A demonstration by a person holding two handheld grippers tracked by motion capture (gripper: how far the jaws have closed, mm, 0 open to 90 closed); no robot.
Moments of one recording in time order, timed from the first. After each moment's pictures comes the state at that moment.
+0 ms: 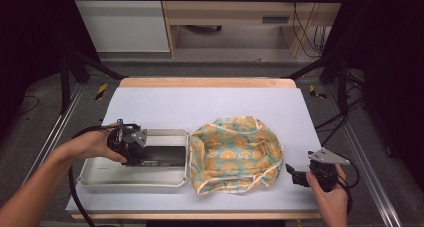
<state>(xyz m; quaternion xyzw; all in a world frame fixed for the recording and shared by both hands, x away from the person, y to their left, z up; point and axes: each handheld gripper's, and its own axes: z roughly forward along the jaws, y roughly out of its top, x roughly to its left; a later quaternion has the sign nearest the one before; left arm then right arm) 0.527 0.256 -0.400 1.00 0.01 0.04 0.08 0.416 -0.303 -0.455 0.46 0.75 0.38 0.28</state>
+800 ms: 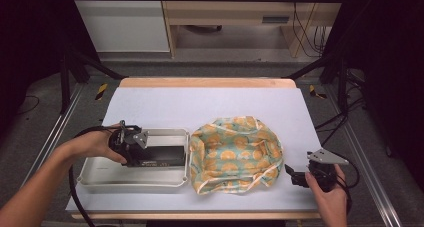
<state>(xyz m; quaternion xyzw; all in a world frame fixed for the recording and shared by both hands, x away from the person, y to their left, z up) 0.532 0.257 -0.413 1.00 0.01 0.03 0.06 0.416 -0.302 -0.455 0.46 0.76 0.37 0.27</state>
